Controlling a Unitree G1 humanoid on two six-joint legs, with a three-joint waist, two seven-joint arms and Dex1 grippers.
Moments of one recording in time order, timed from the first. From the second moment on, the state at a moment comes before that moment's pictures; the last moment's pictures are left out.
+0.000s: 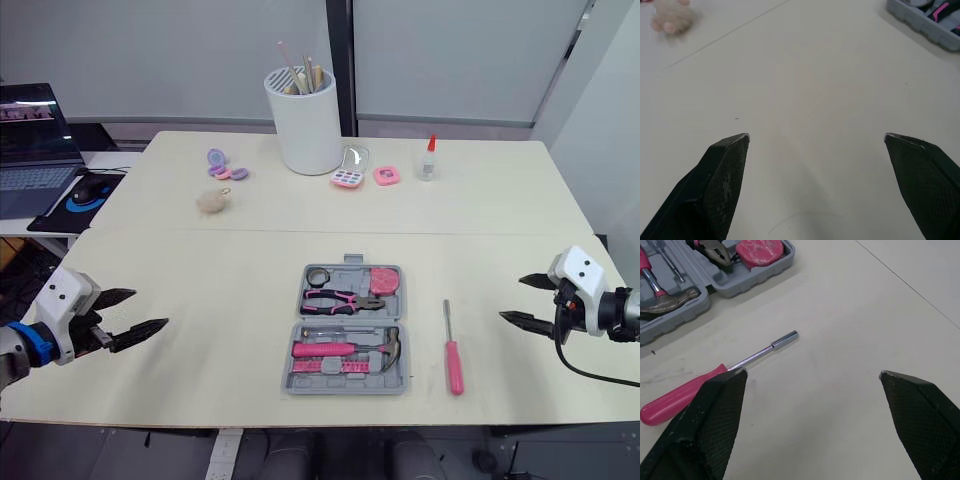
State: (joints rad) left arm 0.01 0.93 0.40 0.15 -0.35 0.27 -1.01; right arm -0.16 -1.02 -0.19 0.11 0.32 0.32 1.18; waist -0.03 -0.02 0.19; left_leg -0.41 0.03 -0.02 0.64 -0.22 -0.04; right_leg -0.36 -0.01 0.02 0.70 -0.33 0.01
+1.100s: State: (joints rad) left arm -0.19 0.78 -0.02 -0.49 -0.55 0.49 -1.08; right arm -0.29 -1.09 0.00 0.08 0.21 0.11 1.40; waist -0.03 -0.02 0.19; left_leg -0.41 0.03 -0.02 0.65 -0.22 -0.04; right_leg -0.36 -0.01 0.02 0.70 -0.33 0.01
